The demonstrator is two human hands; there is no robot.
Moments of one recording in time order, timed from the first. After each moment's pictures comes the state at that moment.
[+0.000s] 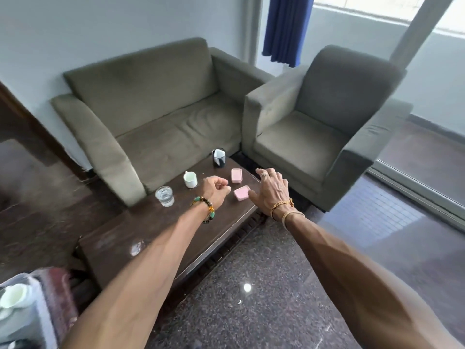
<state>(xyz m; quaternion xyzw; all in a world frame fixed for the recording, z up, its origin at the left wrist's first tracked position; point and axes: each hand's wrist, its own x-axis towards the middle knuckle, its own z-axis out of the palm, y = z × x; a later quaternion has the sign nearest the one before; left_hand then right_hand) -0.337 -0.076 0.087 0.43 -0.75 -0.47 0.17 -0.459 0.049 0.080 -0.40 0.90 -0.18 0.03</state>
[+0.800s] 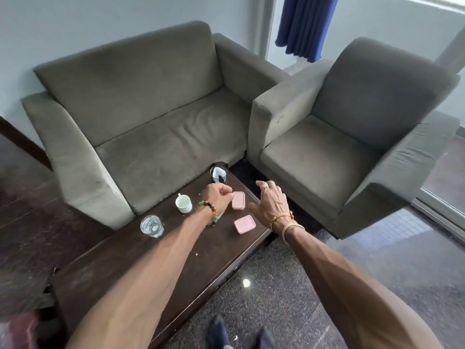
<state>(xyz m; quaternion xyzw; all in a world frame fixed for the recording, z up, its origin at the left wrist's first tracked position) -0.509 -0.223 0.040 0.48 -0.75 -0.45 0.08 -0.620 -0.096 0.035 -0.38 0.90 -0.15 0.14</state>
